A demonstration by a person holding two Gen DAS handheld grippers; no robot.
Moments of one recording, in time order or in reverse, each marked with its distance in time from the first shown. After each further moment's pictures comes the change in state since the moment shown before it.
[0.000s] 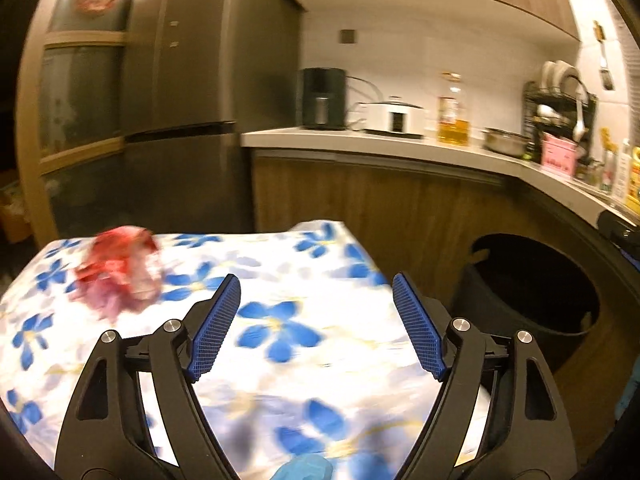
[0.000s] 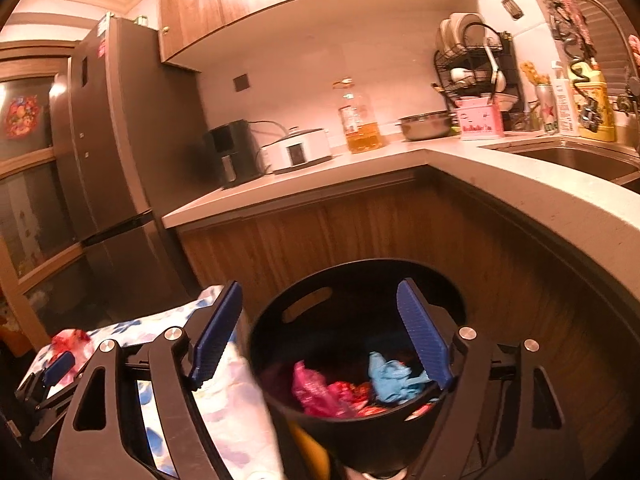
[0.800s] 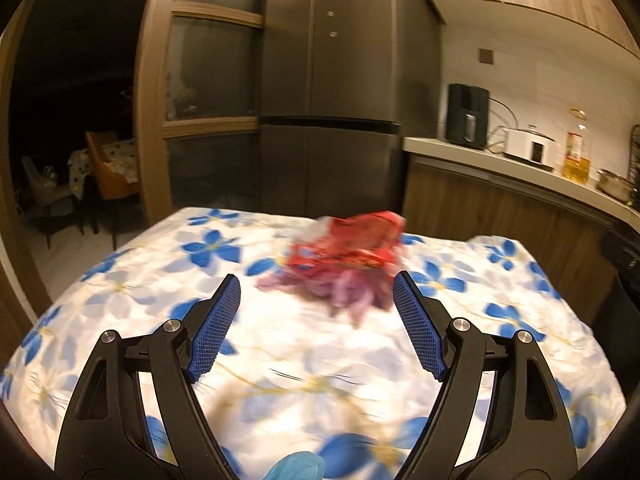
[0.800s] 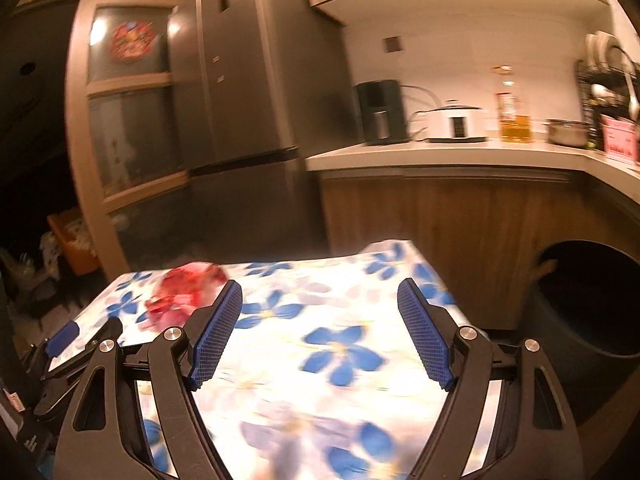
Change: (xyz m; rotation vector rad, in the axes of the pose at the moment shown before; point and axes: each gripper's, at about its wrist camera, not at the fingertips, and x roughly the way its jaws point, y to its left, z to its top) left arm -0.037 0.211 -0.019 -0.167 -0.021 0.364; right arm 0.030 0.228 -0.064 -0.224 0.120 0.358
